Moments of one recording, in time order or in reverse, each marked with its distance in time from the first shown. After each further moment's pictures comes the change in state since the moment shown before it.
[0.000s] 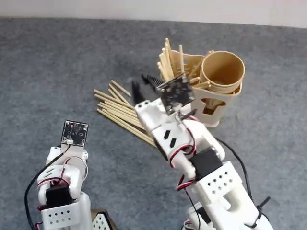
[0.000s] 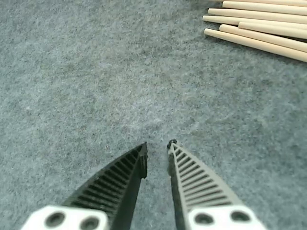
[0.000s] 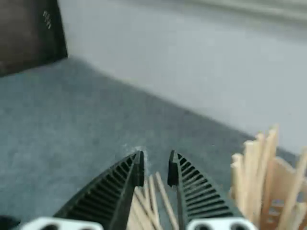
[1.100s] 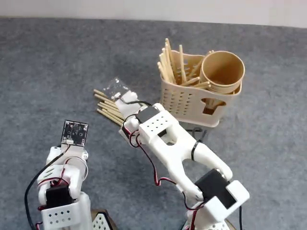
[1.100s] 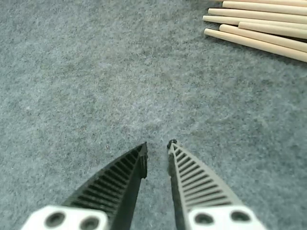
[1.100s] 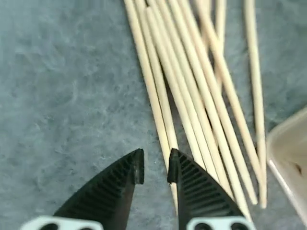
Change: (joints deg) left arm 0.0 0.0 0.1 0.0 0.0; right arm -4.3 54.2 -24.7 27.1 6.2
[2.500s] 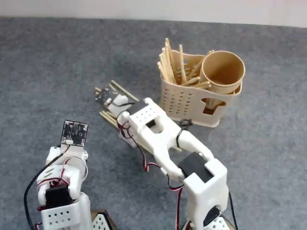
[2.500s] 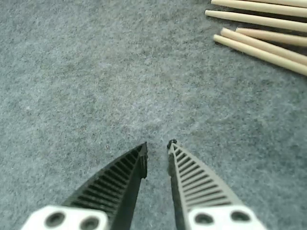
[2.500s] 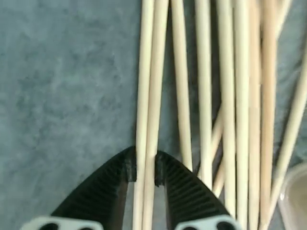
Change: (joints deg) left arm 0.0 0.0 0.0 0.0 0.0; right arm 0.3 16.1 -13.1 7.5 9.8
